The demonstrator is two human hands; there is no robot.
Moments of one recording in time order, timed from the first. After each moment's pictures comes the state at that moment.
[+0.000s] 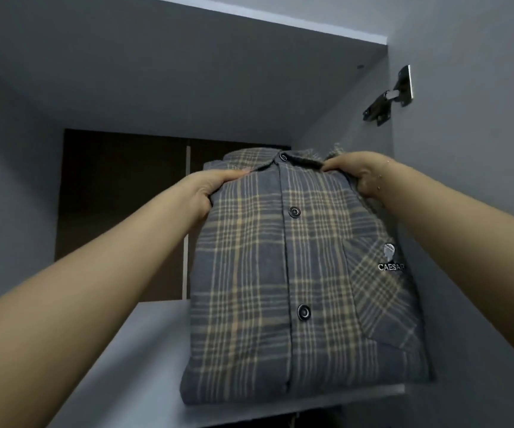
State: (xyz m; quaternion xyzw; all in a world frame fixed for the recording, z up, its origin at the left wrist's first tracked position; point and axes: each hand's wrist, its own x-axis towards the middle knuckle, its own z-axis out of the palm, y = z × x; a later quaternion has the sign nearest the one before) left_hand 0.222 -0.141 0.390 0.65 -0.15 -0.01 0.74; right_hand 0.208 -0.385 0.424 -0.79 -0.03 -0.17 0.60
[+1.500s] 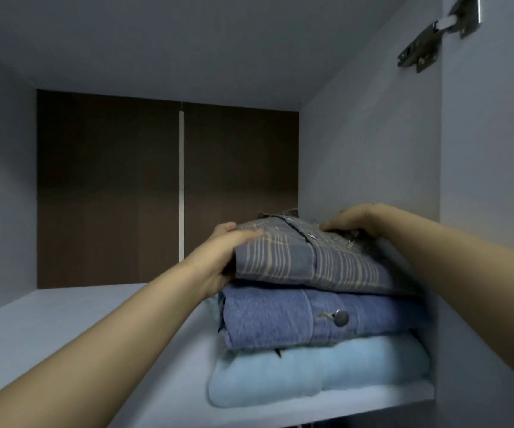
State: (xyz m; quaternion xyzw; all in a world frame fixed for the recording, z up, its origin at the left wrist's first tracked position) left_hand 0.274 -0.171 0.271 0.61 -0.13 0.01 0.78; right_hand 0.347 -0.415 0.331 -0.96 0.09 -0.03 0.27
